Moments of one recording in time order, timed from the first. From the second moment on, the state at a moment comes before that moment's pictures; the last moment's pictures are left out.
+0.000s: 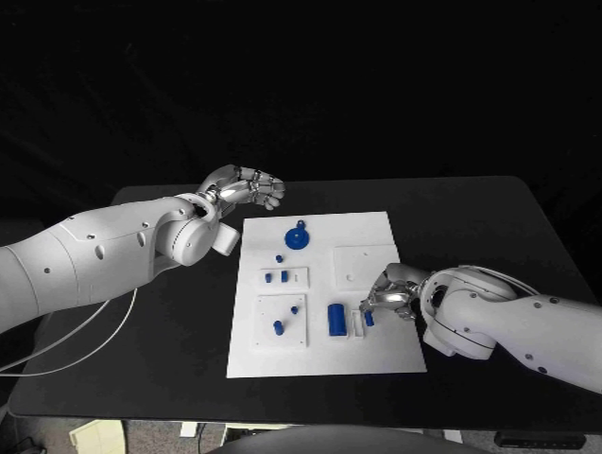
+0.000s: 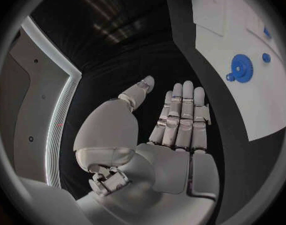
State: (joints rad) left arm 1.22 -0.71 -0.10 1.20 -0.25 -0.19 0.29; left_hand 1.05 -0.10 0.51 -0.24 0.10 0.82 0.19 0.29 0.51 1.14 0.14 0.11 0.12 0.93 0.11 0.46 0.50 0.06 0.69 0.01 0.57 1.19; right arm 1.08 -0.80 -0.12 1.61 -1.13 -0.20 -0.51; right_hand 0.82 -0.08 0.78 -0.26 0.25 1.08 0.07 0.27 0.70 1.29 -0.04 1.26 1.27 1.32 -0.14 1.27 0.95 0.17 1.31 -0.09 1.08 1.31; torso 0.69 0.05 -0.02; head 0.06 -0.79
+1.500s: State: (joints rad) left arm 1.22 -0.71 -0.10 1.20 -0.25 -0.19 0.29; left_hand 1.05 -0.10 0.51 -0.24 0.10 0.82 0.19 0.29 0.51 1.14 0.14 0.11 0.12 0.92 0.12 0.46 0.50 0.05 0.69 0.01 0.57 1.19; right arm 1.08 -0.75 -0.15 1.57 -1.06 -0.17 -0.56; right_hand 0.77 -0.12 0.71 -0.23 0.23 1.08 0.07 0.26 0.70 1.29 -0.04 1.25 1.27 1.31 -0.14 1.27 0.95 0.17 1.31 -0.09 1.08 1.31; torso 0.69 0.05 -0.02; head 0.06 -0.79
